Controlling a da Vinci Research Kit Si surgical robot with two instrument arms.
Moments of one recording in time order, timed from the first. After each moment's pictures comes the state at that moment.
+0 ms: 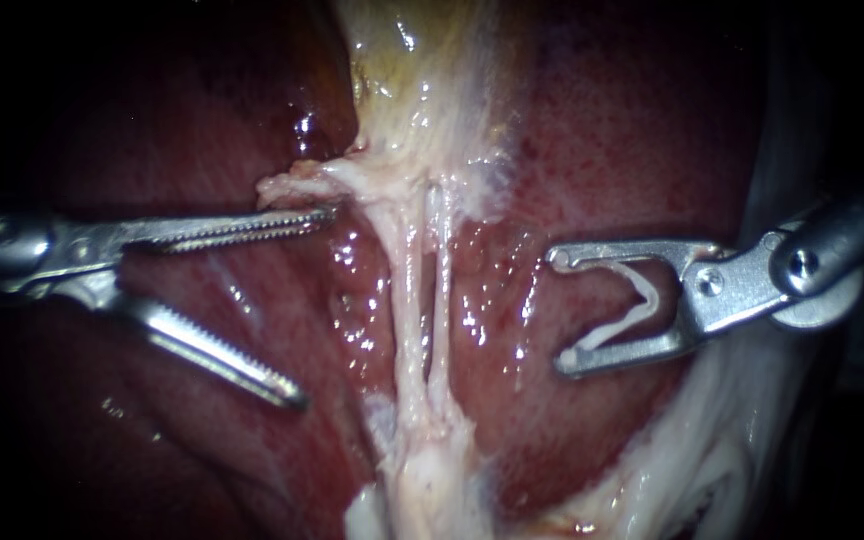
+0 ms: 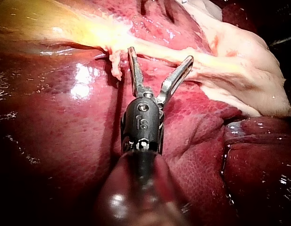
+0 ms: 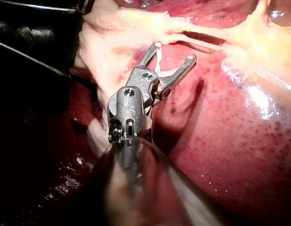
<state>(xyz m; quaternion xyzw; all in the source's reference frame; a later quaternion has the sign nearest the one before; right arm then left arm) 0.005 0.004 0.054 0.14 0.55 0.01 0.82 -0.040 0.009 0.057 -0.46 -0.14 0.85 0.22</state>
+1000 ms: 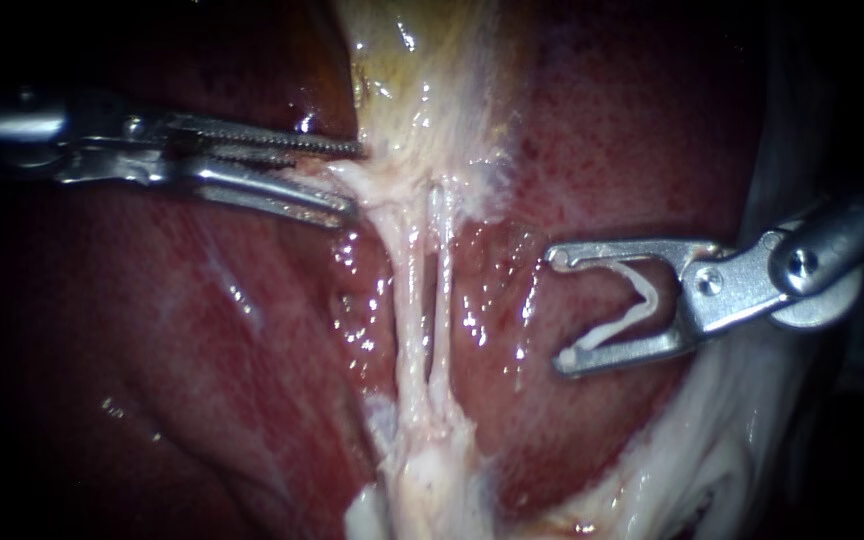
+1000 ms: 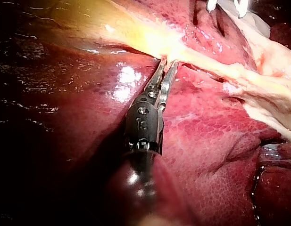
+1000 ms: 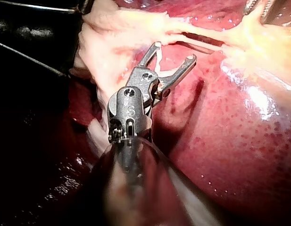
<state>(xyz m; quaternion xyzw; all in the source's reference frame) 0.005 0.004 0.054 0.14 0.55 0.01 0.82 -0.038 0.016 0.061 -0.41 -0.16 0.86 0.26</state>
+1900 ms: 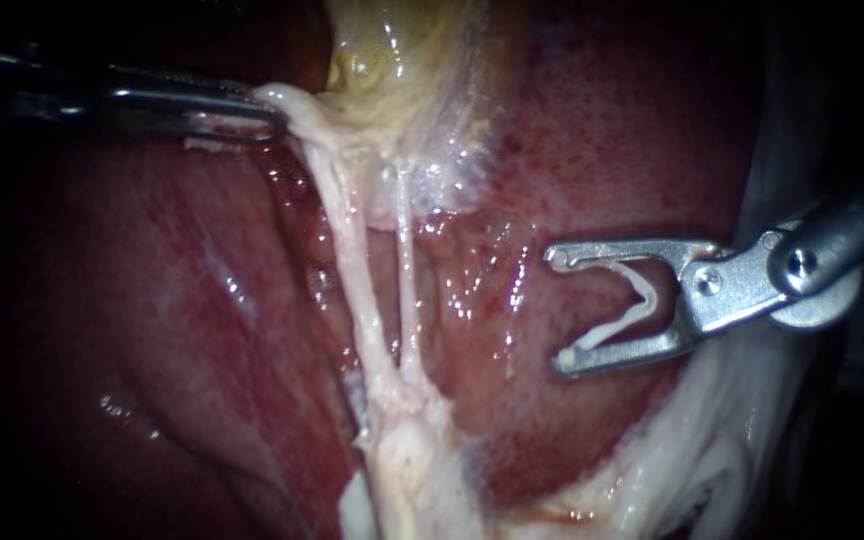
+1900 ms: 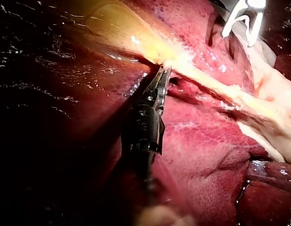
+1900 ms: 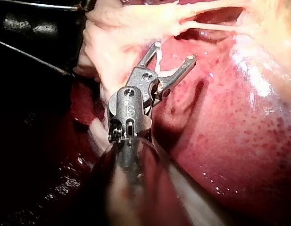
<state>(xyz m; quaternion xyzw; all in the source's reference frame) 0.005 0.004 0.054 0.14 0.55 0.01 0.82 -0.033 0.021 0.052 -0.39 -0.16 0.84 0.33</state>
